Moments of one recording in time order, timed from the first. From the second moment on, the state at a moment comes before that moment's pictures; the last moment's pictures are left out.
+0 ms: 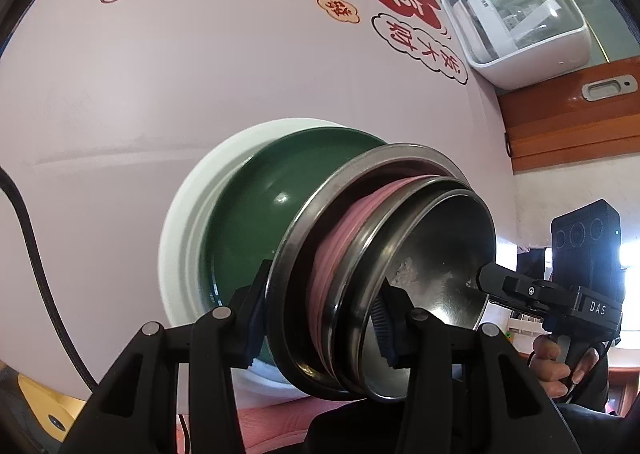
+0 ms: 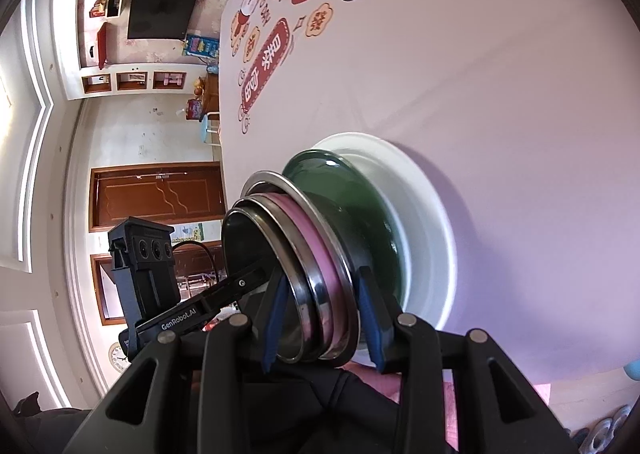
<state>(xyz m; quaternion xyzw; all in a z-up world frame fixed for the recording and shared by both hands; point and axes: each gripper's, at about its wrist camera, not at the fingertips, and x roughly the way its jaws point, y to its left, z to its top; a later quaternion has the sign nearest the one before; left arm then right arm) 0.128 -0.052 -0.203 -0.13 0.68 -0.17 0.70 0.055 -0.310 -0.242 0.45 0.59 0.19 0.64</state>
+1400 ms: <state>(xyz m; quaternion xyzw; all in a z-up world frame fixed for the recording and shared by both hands) 0.105 -0.047 -0.152 -0.08 0.62 -0.17 0.76 0.052 -0.258 -0.207 0.25 0.58 0.12 0.77</state>
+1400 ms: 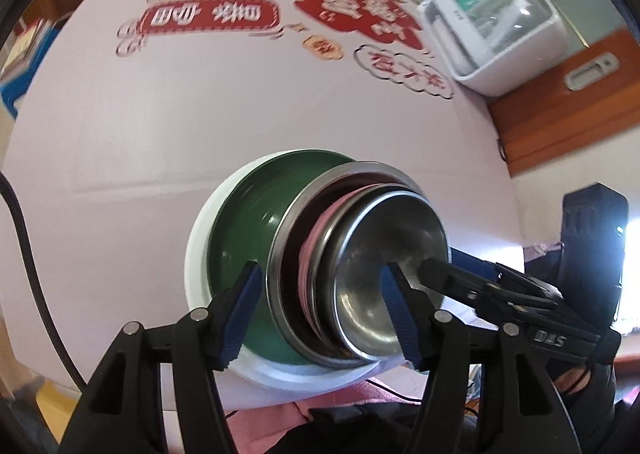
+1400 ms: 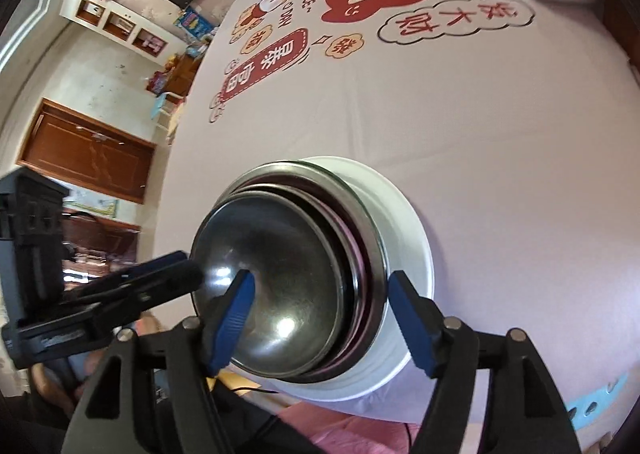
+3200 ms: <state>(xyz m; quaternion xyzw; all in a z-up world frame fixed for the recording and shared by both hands) -0.060 -0.053 -0.005 -0.02 0.42 -0.01 0.91 -0.111 -0.229 -0.032 0.09 0.40 0.04 0.91</state>
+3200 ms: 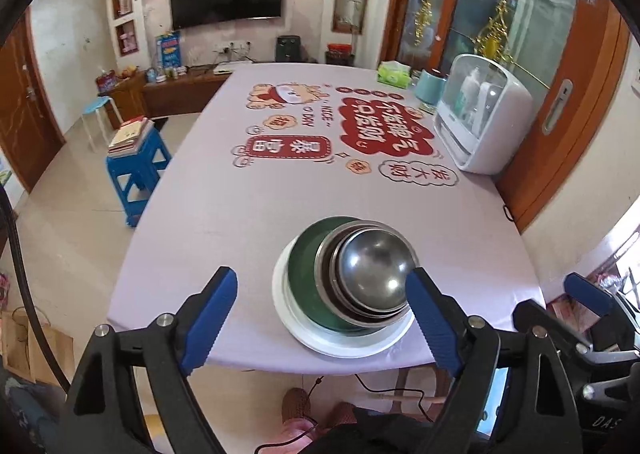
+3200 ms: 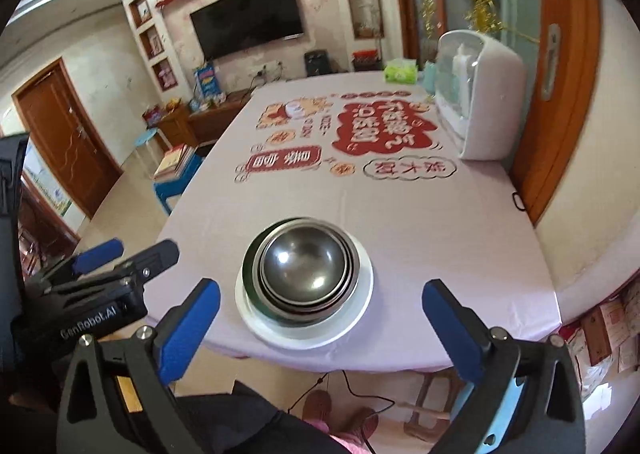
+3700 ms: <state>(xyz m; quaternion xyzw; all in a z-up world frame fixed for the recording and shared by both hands) -0.075 -0.050 -0.006 0.00 0.40 0.01 0.92 -0.116 -0.221 -0.045 0.10 0.41 0.02 0.91</state>
